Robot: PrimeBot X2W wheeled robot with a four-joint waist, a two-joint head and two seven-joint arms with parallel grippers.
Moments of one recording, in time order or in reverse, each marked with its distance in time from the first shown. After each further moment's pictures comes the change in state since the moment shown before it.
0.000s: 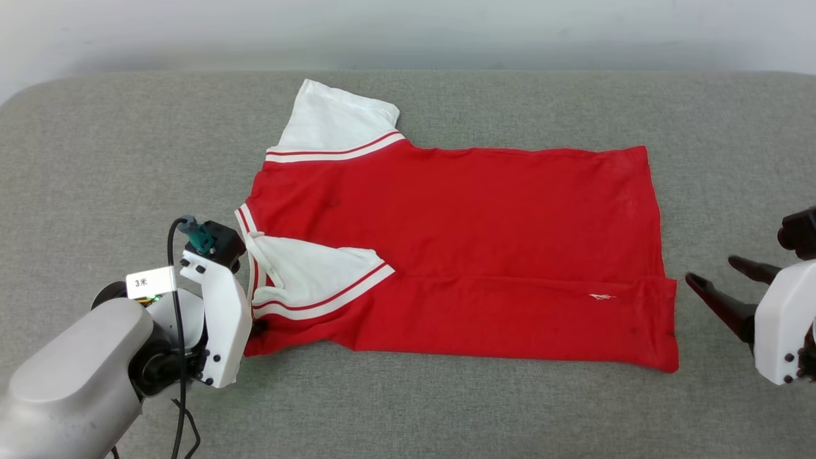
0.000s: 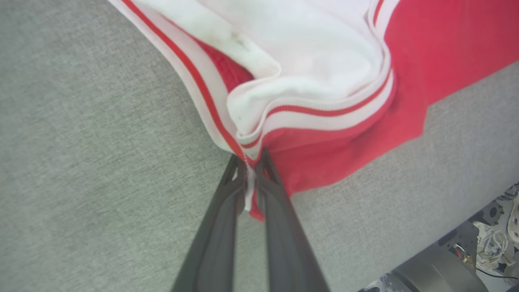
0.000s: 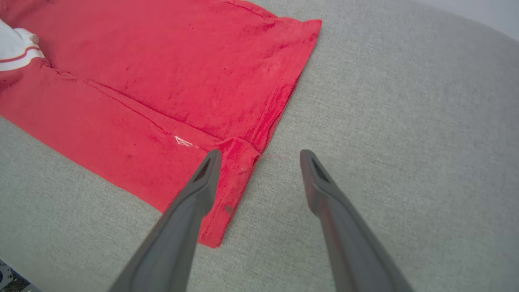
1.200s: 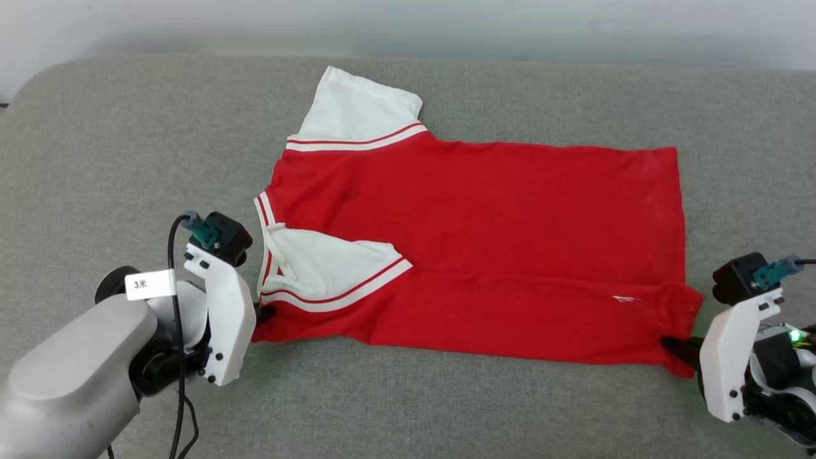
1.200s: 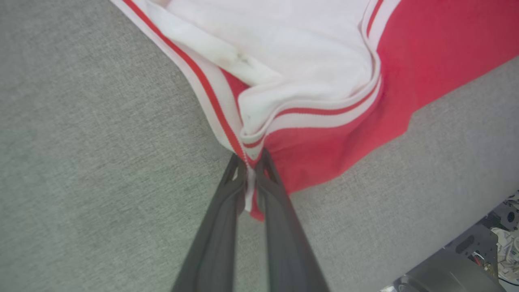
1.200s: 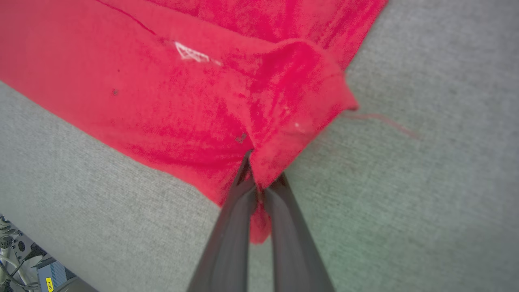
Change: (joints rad) left arm -0.047 0.040 -0.082 -0.063 0.001 0.000 -0.099; right arm -0.031 0.069 0.162 0.246 0.046 0.000 0.067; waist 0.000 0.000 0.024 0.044
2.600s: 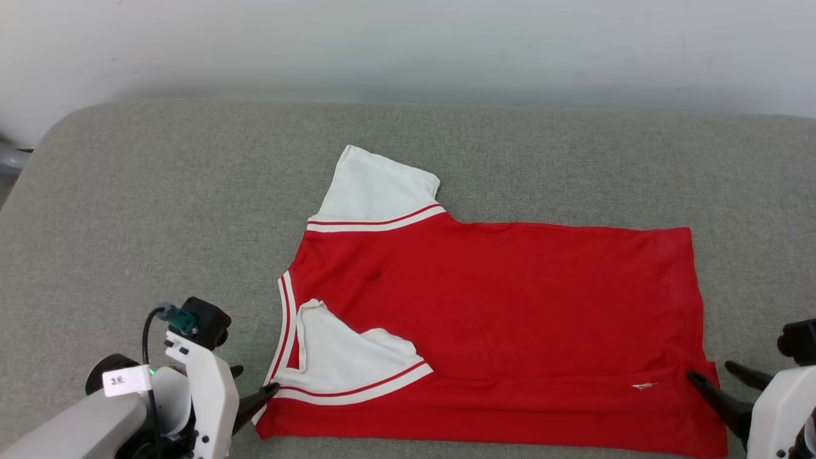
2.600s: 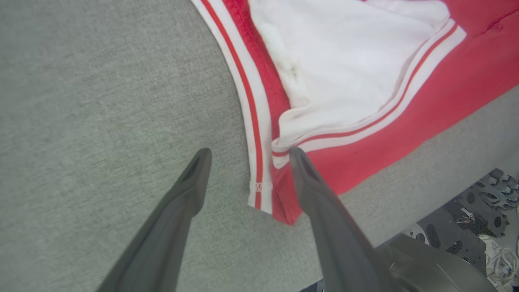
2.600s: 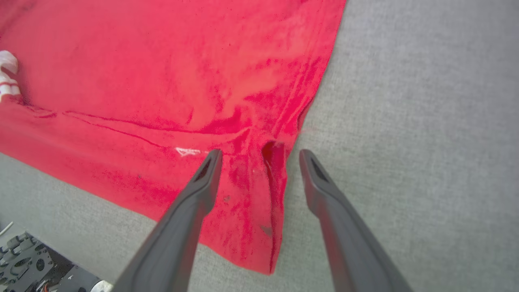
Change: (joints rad) left arm 0.231 0.074 -0.012 -0.086 -0.038 0.064 -0.173; right arm 0.305 -0.005 -0.229 -0.170 -0.024 0.000 -0.146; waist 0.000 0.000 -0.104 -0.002
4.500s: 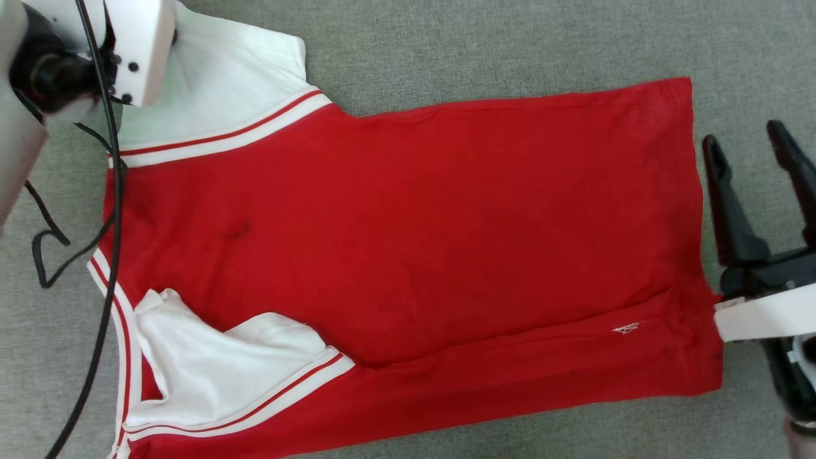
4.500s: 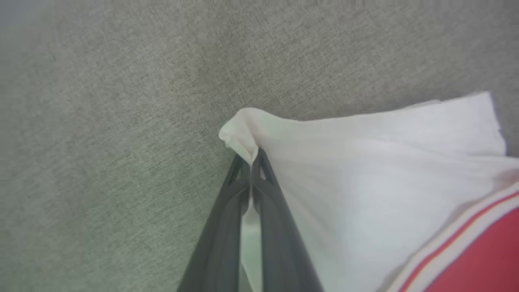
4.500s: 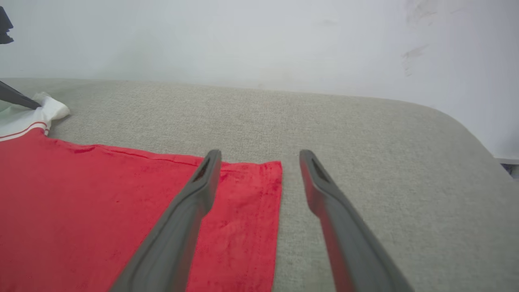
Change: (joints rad) left arm -0.879 -0.149 0.013 0.382 0.095 -0.058 0.495; right arm -0.207 0.375 -0.214 -0.355 -0.432 0.000 -0.449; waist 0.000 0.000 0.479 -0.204
